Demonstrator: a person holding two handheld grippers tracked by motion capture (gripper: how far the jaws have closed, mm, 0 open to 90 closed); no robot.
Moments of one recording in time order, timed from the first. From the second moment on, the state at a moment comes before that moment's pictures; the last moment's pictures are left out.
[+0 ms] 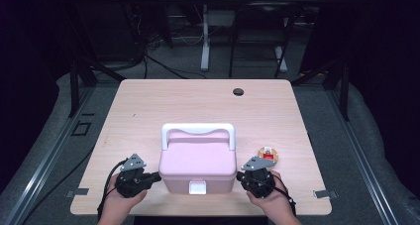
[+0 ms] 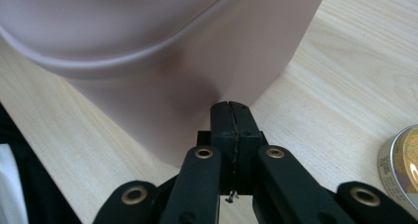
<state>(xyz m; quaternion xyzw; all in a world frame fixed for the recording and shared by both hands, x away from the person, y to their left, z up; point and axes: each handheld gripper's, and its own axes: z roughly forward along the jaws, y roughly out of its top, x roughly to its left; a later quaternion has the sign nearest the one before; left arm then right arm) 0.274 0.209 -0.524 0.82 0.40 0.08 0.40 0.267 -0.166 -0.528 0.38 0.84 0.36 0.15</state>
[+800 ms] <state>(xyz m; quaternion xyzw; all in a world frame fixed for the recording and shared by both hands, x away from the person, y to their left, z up) 0.279 0.231 -0.496 0.78 0.43 0.09 0.44 0.274 -0.189 -0.509 0.42 0.80 0.41 0.15</state>
